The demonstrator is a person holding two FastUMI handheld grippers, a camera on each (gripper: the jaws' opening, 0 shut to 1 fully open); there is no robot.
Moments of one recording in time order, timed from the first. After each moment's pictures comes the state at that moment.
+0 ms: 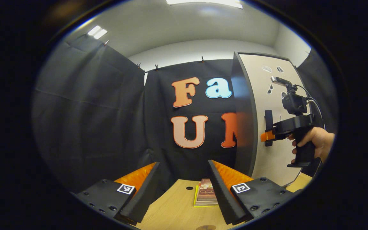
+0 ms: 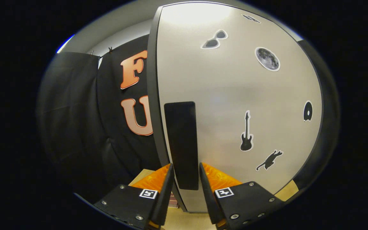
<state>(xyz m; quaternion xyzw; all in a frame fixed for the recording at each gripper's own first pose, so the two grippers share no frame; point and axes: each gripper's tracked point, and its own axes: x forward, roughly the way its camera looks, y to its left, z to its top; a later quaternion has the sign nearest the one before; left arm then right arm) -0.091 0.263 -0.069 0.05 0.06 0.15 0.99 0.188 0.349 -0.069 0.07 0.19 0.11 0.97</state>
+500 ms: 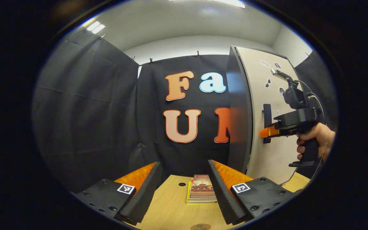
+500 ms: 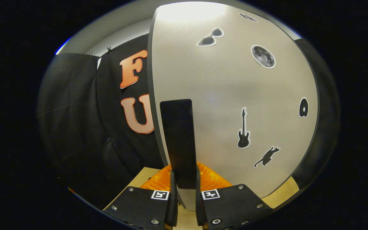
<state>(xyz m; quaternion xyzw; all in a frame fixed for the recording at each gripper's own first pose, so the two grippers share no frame) -0.056 0.251 -0.092 0.03 0.08 0.12 0.99 0.167 0.348 -0.065 0.07 0.20 0.14 0.97</state>
